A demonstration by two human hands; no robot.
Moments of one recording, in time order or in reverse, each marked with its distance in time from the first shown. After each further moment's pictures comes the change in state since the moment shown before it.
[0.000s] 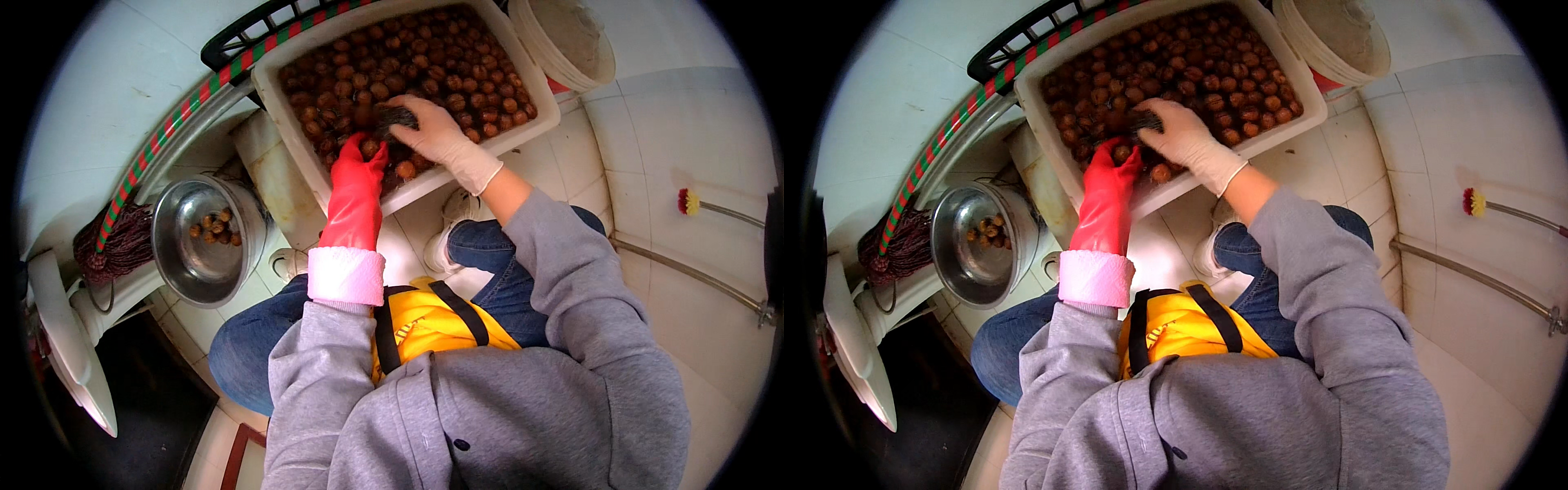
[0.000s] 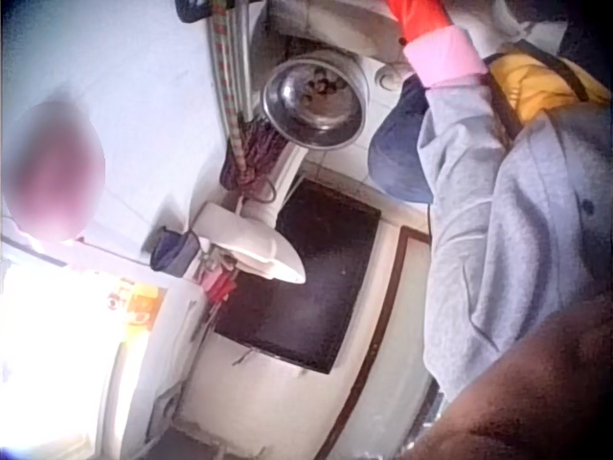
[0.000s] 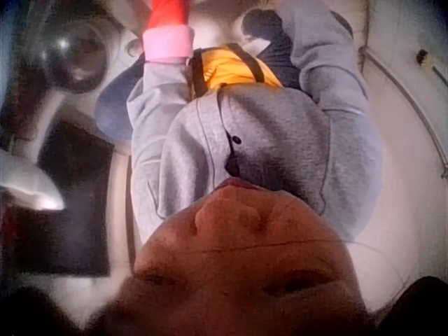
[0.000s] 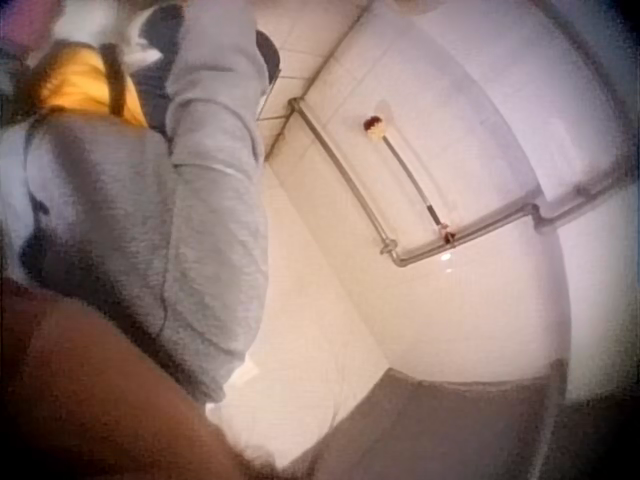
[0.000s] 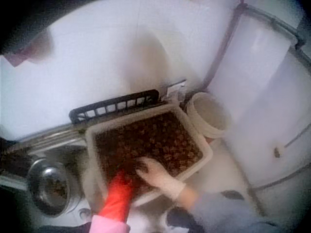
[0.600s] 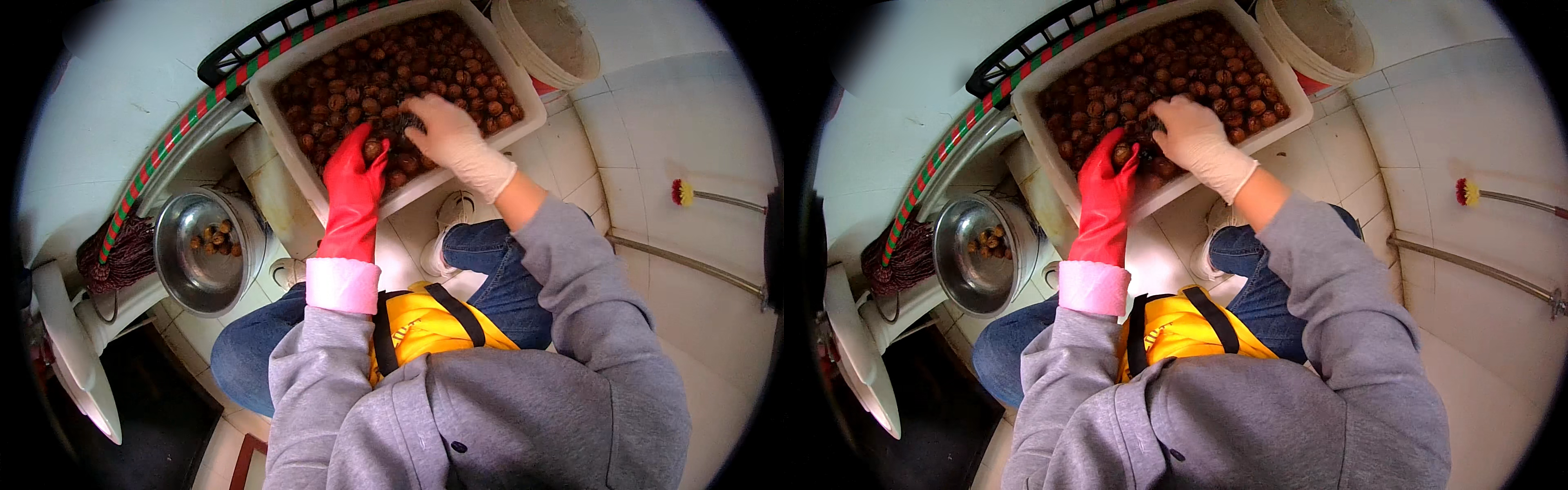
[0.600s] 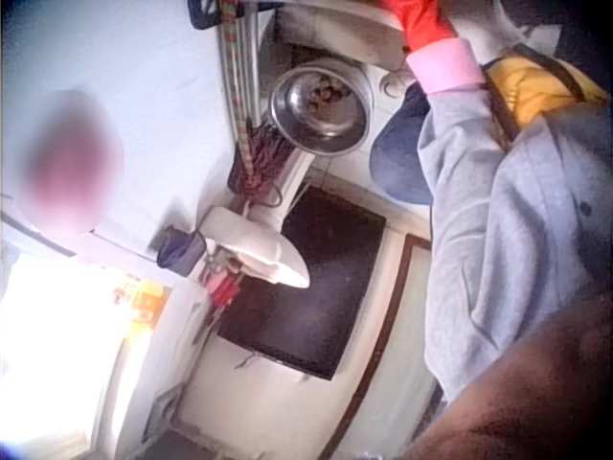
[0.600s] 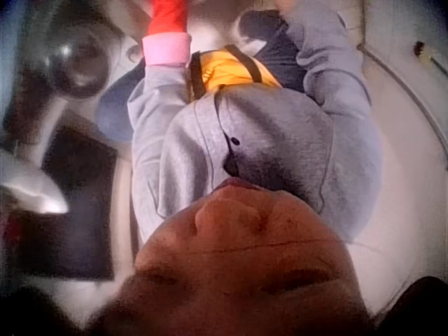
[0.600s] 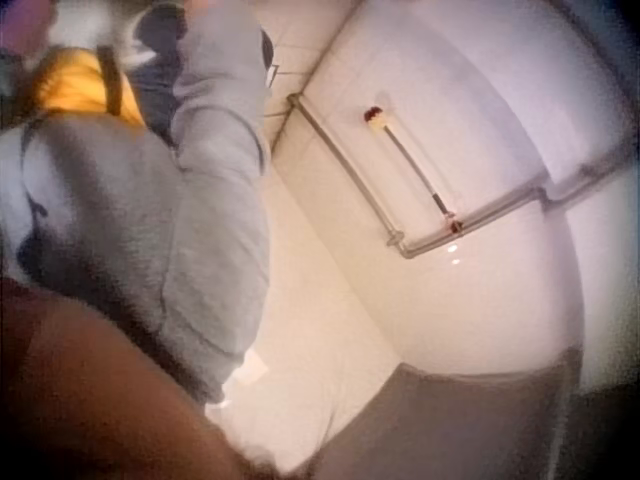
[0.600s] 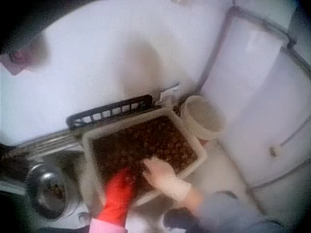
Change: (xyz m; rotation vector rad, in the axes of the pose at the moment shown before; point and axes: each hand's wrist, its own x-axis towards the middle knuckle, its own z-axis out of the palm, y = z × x) left_hand -0.016 0.034 -0.005 -0.074 0.166 0.564; right_hand -0.022 -0.028 -0.038 -0.478 0.090 -0.026
